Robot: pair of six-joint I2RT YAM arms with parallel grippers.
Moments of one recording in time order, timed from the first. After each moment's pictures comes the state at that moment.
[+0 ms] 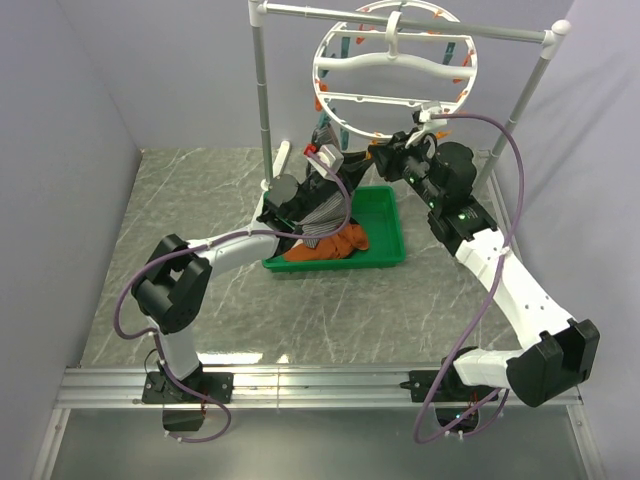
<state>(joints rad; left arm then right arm) -0.73 1.80 1.24 1.00 0.24 -0.04 0.39 1.26 1.22 0.06 -0.14 0.17</state>
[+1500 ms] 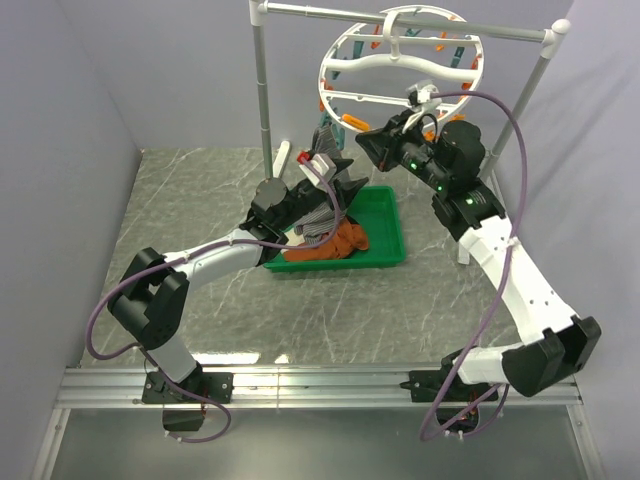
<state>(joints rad) -0.71 1.66 1.12 0.86 0.29 0.02 0.39 1.31 1.43 -0.05 -0.36 0.20</state>
